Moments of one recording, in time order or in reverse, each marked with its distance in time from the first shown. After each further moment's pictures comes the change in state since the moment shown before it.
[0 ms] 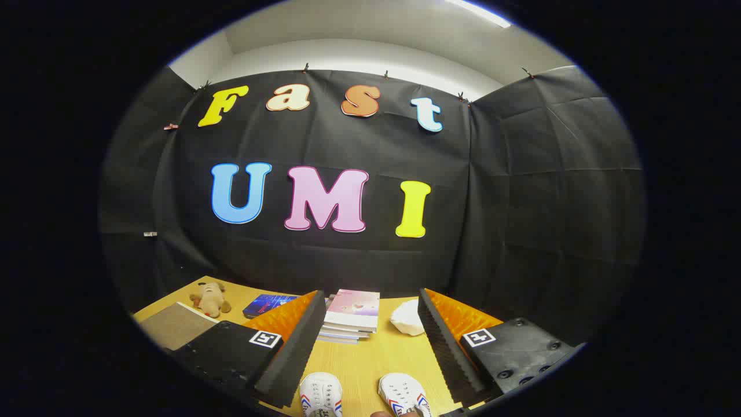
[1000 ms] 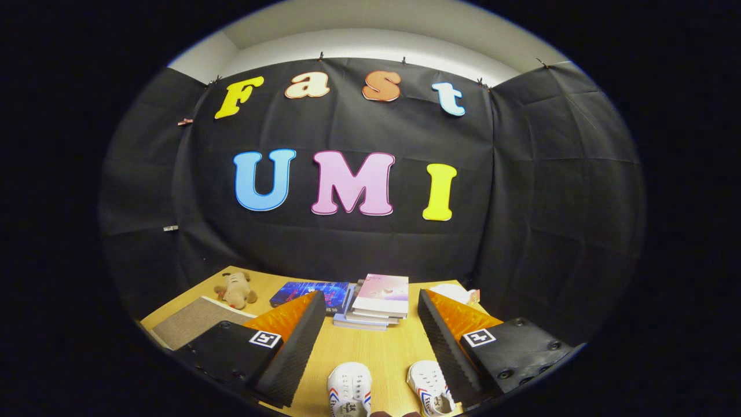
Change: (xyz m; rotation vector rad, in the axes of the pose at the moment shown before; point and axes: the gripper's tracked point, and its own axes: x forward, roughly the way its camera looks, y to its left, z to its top) arm -0.010 0.055 -0.027 0.025 0.118 0.103
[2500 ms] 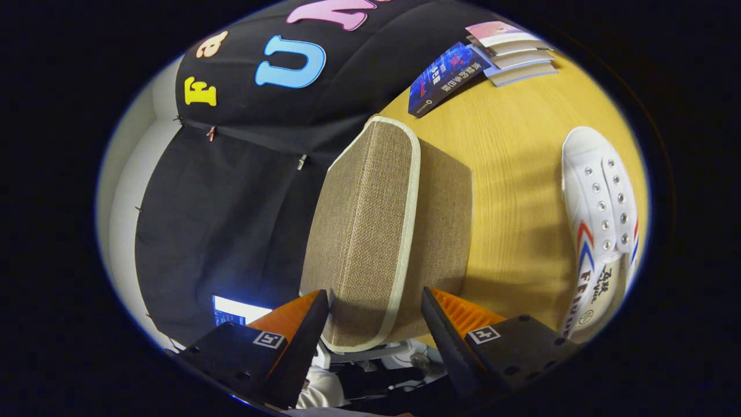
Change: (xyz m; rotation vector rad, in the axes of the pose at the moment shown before) arm -0.069 0.225 -0.205 0.822 0.998 0.858
